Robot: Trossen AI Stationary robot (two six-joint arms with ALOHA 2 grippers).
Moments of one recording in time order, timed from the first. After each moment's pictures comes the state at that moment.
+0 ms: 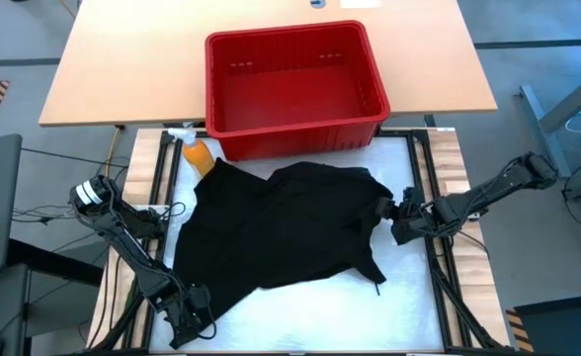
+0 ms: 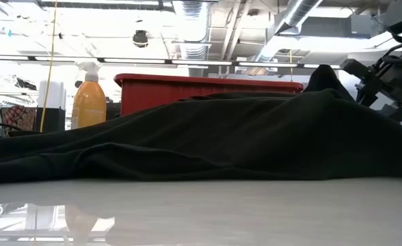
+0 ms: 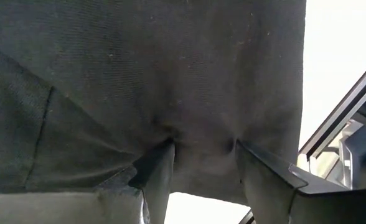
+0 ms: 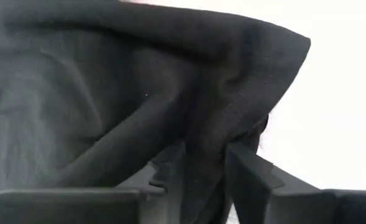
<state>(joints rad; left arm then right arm) -0.95 1.59 0.80 -0.44 0.22 -1.45 0.38 0.79 0.37 -0.73 0.74 2.05</state>
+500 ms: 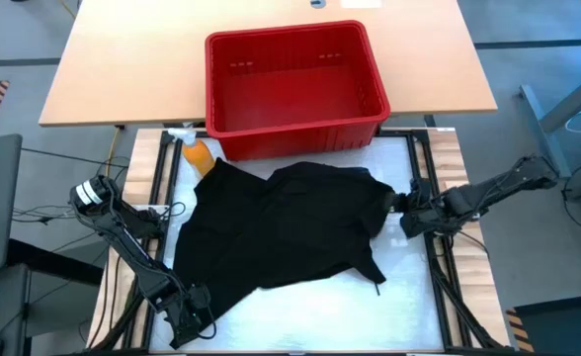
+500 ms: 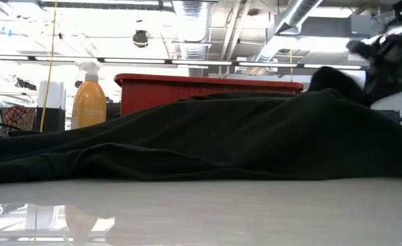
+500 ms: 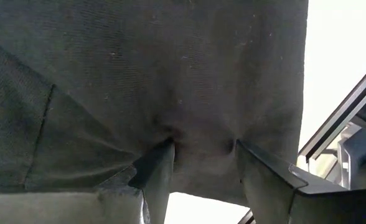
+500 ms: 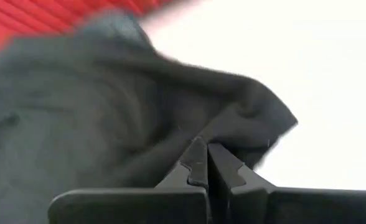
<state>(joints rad) -0.95 1.59 0.80 -0.44 0.23 -1.47 0.36 0.72 0.52 -1.02 0.75 1.87</state>
